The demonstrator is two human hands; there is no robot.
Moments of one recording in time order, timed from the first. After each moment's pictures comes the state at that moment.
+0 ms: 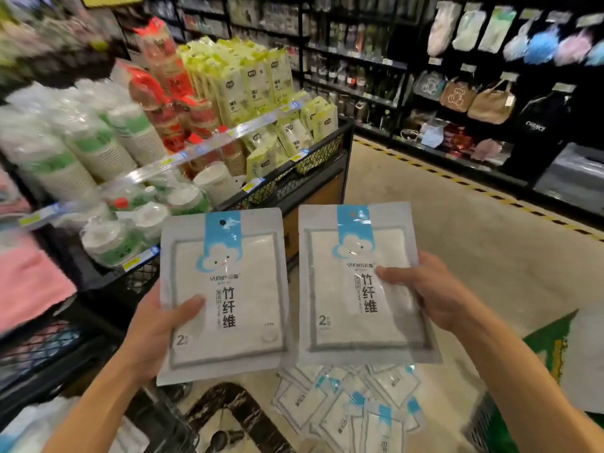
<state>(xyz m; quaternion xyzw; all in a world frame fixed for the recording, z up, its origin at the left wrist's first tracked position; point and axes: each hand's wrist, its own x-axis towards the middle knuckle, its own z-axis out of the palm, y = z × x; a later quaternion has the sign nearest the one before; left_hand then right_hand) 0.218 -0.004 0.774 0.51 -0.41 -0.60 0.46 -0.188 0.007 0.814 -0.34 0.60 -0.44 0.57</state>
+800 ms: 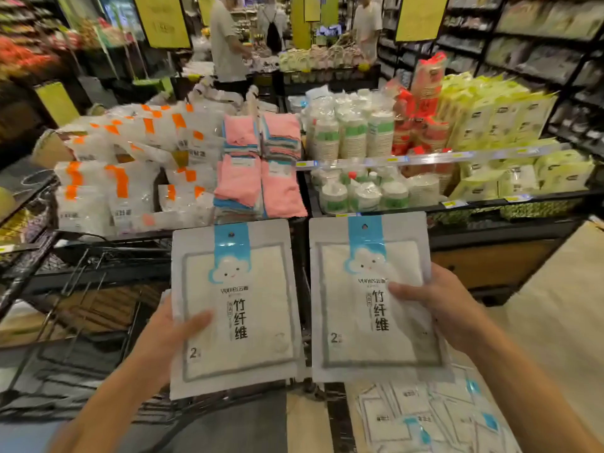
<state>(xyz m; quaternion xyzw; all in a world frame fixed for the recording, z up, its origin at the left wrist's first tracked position) 0.374 0.349 0.810 0.59 -0.22 -0.43 0.64 0.052 0.097 0.842 -0.55 0.39 -0.27 0.69</state>
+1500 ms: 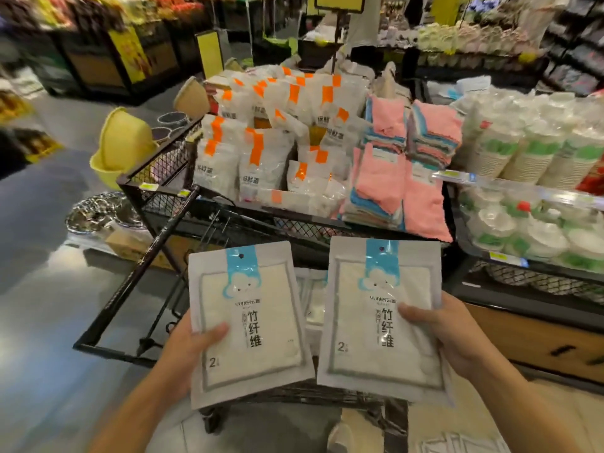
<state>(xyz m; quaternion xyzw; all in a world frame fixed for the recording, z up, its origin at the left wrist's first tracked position) 0.565 0.481 0.748 0.63 -0.03 -0.35 0.69 0.350 0.143 0.789 -0.56 0.36 -0.12 0.73</state>
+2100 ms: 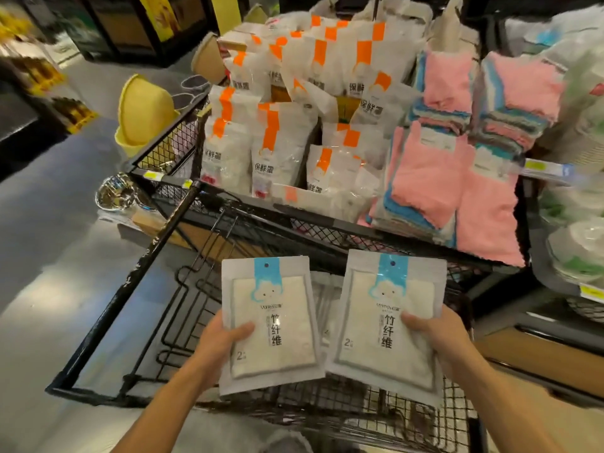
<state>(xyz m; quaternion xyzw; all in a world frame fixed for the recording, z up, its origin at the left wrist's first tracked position) 0.658 0.379 0.674 0.71 0.09 -0.35 0.61 0.480 0.041 0.669 -0.52 0.45 -0.07 0.73</state>
